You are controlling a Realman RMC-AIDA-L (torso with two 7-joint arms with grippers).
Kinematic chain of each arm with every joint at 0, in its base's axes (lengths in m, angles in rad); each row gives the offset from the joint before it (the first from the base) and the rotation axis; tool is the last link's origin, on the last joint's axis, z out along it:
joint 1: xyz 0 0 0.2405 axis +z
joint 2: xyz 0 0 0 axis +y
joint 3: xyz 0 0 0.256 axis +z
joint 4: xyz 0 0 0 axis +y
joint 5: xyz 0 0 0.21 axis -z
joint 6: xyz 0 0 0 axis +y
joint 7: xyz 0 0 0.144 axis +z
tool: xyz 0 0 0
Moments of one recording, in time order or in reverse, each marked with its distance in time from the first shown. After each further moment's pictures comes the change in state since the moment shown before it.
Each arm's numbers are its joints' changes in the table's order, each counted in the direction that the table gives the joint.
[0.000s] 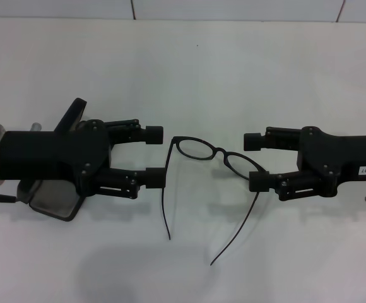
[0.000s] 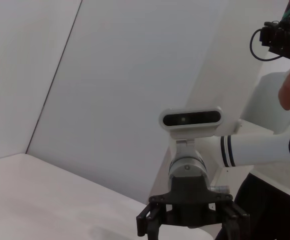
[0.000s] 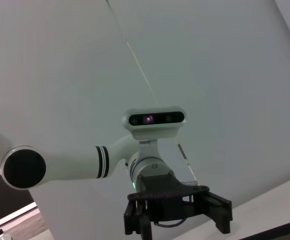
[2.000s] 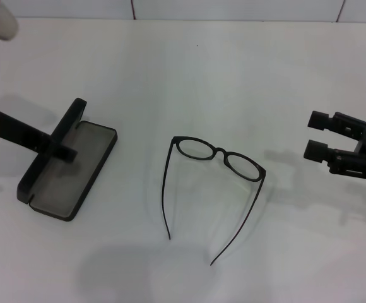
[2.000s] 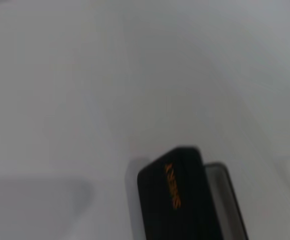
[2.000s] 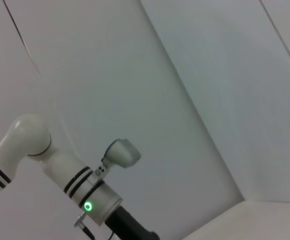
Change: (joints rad) left arm 0.040 -0.129 0.224 0.905 -1.060 -0.288 -1.178; right arm -0.162 -0.003 0.205 0.036 -0.021 0.017 -0.101
